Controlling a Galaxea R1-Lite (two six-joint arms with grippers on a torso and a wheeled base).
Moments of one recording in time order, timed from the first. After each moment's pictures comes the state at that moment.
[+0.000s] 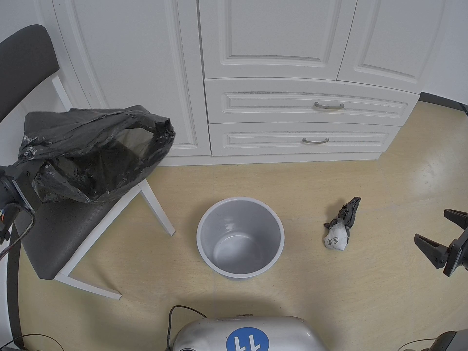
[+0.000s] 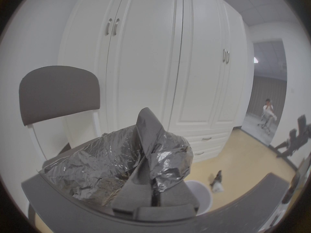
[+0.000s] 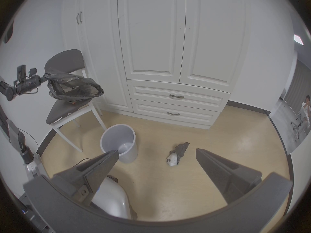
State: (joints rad) left arm -0.23 1.00 -0.46 -0.68 0.05 -0.04; right arm 0.44 0.83 -0.47 -0.10 -0.22 -0.07
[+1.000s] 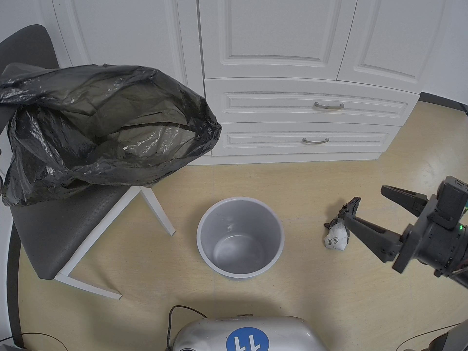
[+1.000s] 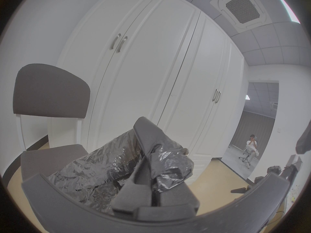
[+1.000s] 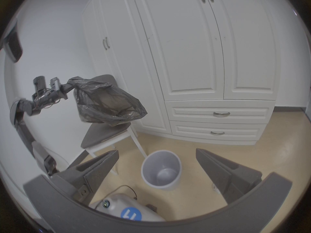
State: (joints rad) left arm -0.50 0.93 -0.66 -0.61 0.21 -0.20; right arm 0.84 1.17 -0.48 -0.61 -0.26 0.07
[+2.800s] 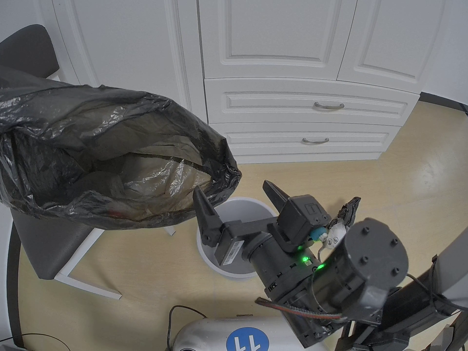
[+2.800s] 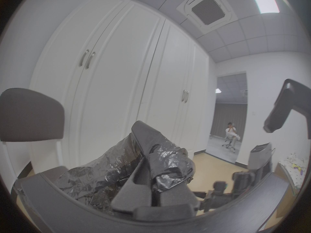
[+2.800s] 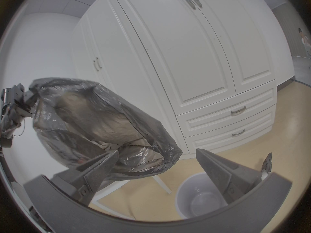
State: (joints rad) left arm -0.62 0.81 -0.56 -0.69 0.06 0.03; right arm 1.14 1.93 -0.75 -1.45 -0.68 0.11
